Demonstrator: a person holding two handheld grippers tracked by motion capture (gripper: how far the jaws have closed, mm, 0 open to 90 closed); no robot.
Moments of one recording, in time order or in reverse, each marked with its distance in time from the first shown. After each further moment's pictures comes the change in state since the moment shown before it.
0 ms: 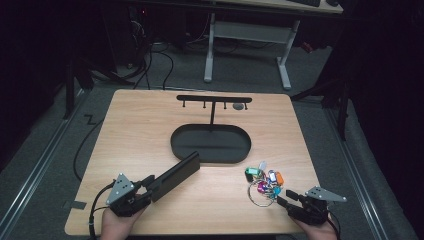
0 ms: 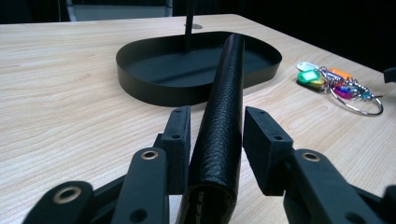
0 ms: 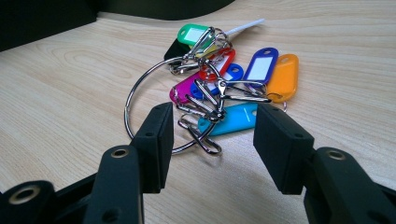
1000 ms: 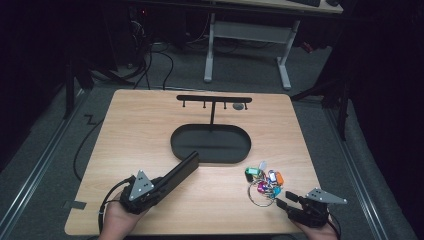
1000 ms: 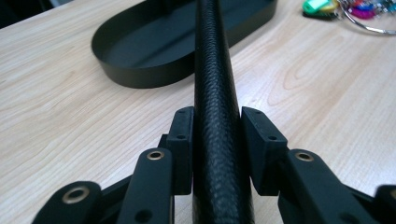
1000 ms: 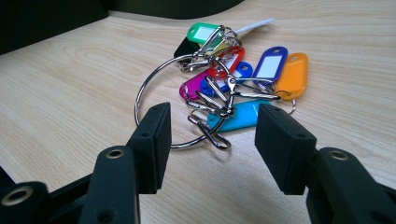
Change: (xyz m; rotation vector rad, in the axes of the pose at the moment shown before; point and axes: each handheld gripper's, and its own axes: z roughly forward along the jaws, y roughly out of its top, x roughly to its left) left arm -0.018 0.025 0.020 0.245 0.007 0.266; right arm 0.002 -0.003 -0.003 -0.002 0.027 -0.011
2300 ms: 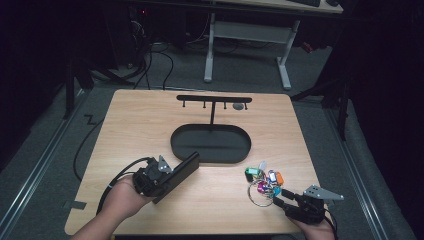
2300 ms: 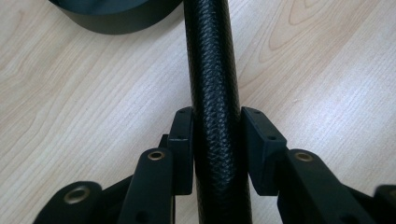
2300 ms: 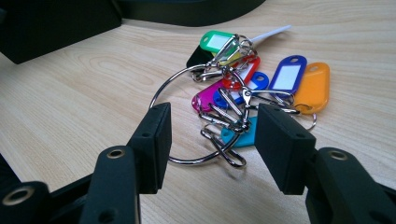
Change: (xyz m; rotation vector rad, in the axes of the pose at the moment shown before) left arm 0.010 0.062 0.024 0.498 -0.083 0.048; right arm -0.001 0.005 0.009 -0.010 0.058 0.014
